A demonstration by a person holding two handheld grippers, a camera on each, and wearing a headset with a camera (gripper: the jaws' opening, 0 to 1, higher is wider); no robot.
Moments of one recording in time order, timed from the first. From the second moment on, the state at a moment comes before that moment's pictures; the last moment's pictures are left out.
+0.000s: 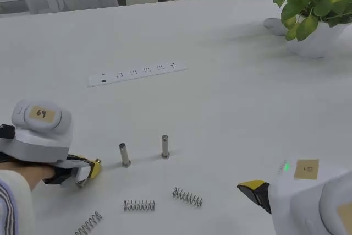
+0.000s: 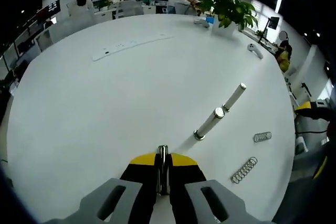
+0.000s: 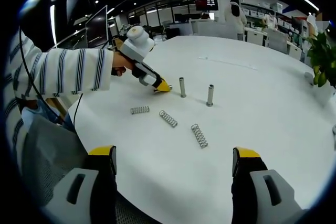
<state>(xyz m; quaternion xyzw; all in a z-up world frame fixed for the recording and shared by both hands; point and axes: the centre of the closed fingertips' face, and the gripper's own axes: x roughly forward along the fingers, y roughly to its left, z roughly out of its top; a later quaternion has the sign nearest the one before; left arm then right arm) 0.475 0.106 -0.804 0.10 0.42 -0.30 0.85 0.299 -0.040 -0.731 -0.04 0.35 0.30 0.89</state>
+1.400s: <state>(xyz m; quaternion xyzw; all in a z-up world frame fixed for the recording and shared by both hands) 0.468 0.129 -0.761 0.09 0.40 -0.29 0.87 0.296 -0.033 -0.717 -0.06 0.33 0.31 0.89</state>
